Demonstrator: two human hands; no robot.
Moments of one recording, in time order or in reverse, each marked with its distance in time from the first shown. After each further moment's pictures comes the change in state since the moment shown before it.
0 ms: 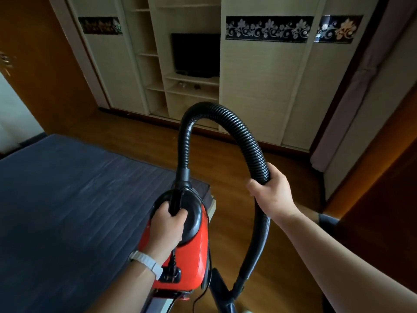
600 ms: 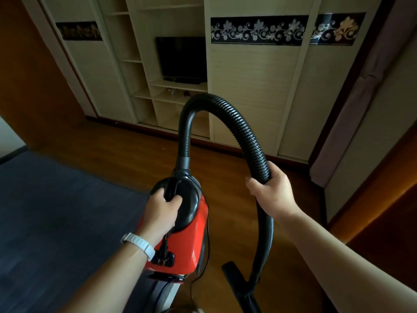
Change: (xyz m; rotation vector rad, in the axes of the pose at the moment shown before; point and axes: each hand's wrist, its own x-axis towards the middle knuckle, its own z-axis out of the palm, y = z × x) left_hand 0.197 0.117 0.159 0.089 -0.034 0.056; right_hand 0.238 0.069 -0.070 0.093 -0.029 -0.005
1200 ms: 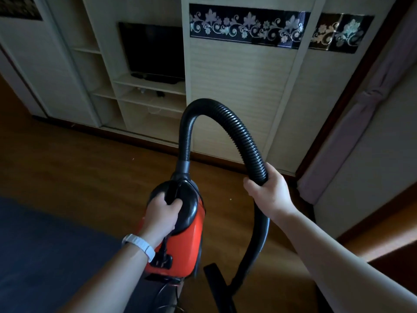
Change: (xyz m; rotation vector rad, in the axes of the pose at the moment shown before) left_hand 0.300 0.050 0.101 0.045 -0.134 -0.002; right_hand 0.294 0.061 0.046 -0.165 0.088 0.087
